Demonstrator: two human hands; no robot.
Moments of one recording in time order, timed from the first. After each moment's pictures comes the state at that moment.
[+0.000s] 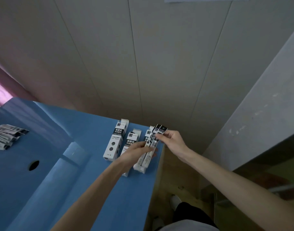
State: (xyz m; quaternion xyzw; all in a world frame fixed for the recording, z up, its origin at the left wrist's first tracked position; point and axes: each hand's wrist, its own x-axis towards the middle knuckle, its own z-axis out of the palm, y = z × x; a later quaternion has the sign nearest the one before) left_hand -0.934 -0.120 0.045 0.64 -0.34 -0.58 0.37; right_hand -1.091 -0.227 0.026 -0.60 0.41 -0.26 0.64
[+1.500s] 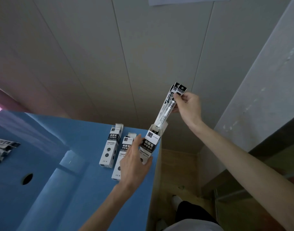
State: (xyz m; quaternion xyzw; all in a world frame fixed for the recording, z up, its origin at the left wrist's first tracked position) left_hand -0.969 -0.093 0.042 0.79 -0.53 -0.11 0.29; right_hand -1.111 -0.294 0.122 -0.59 0.46 -0.47 0.47
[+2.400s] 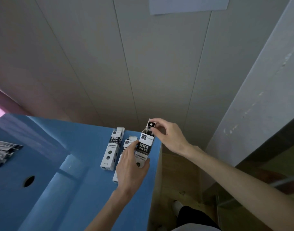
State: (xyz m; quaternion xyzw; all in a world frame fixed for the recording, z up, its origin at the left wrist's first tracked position) left_hand -0.967 -0.083 0.043 0.80 -0.49 -0.08 0.33; right_hand -1.098 -0.235 0.081 -0.80 0.35 -0.31 0.38
